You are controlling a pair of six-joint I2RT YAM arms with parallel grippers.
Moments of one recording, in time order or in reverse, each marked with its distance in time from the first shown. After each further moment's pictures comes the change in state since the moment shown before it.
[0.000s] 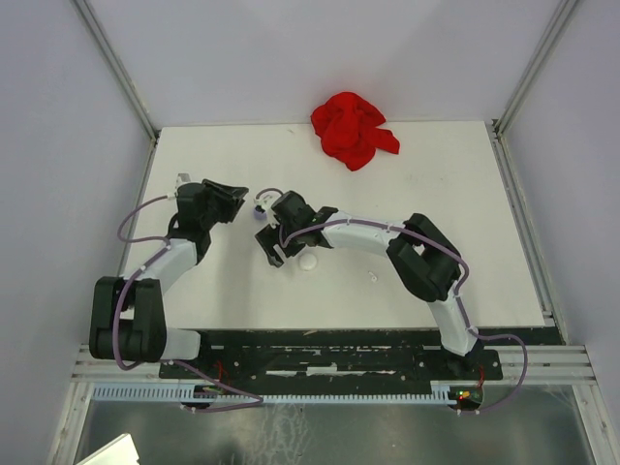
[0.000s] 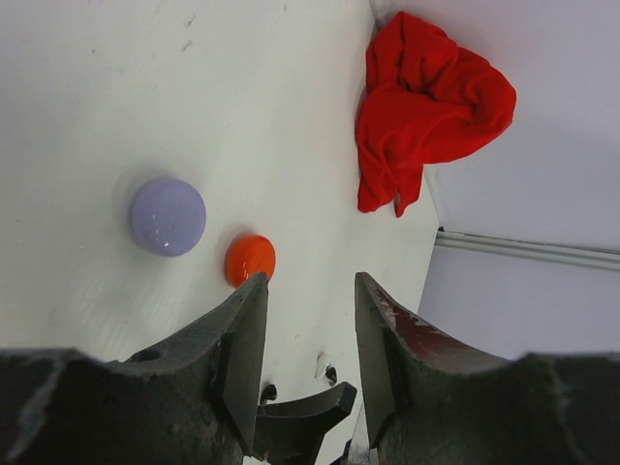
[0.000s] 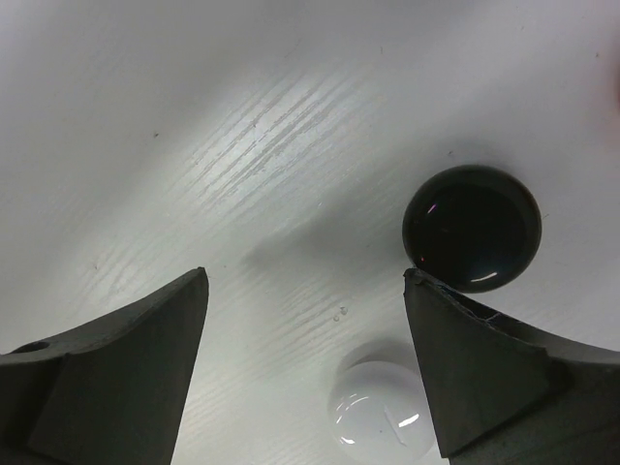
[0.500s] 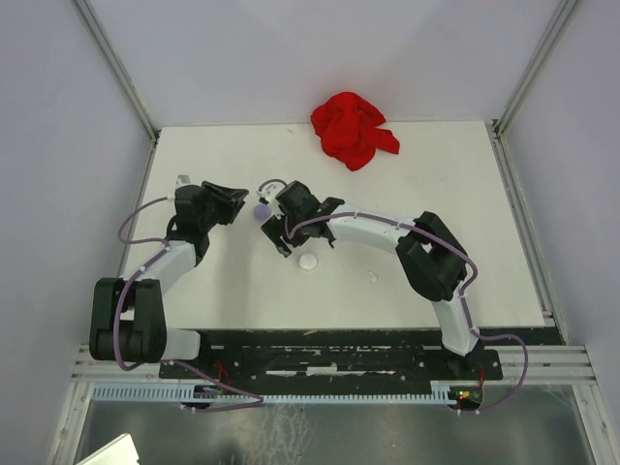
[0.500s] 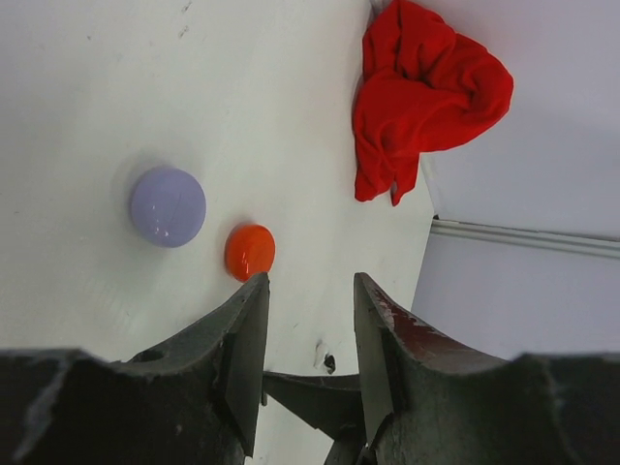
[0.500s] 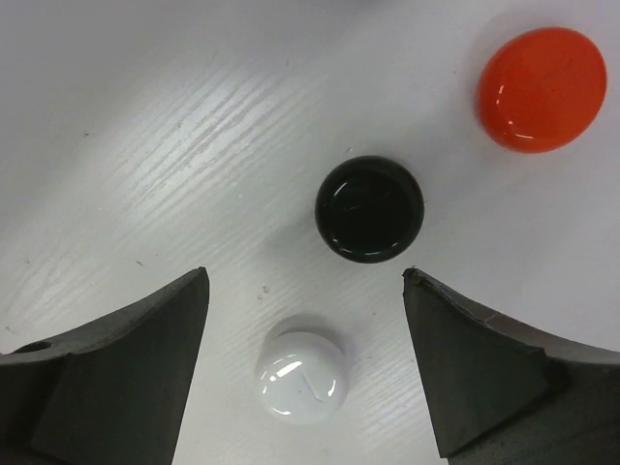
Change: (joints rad) left arm 0.023 -0.009 -0.025 0.016 0.048 0.001; right arm -0.023 -0.036 0.036 -0.065 0.107 -0.101
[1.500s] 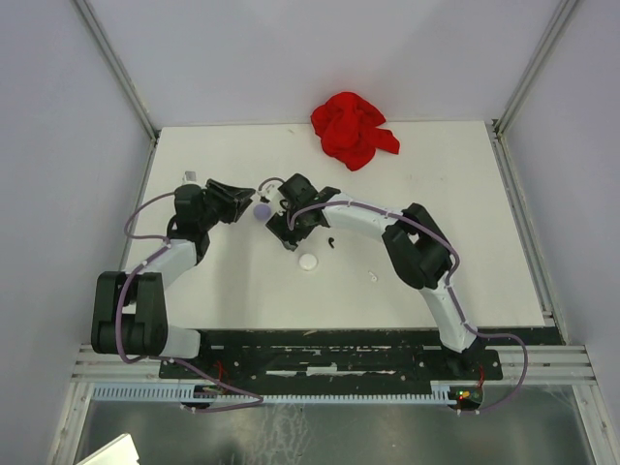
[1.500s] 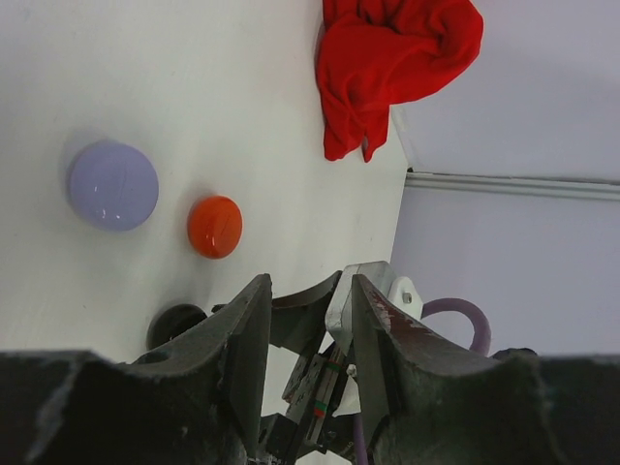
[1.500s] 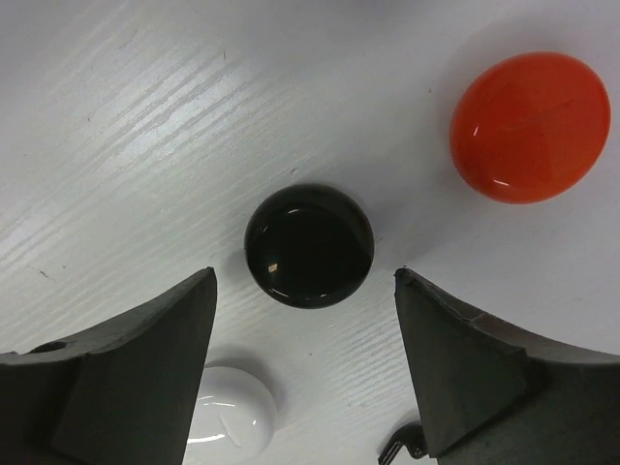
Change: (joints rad) left arm 0.011 0.038 -0.005 0.085 0.159 0.000; right arm -0.074 0.147 0.156 -0.119 -0.097 -0.161
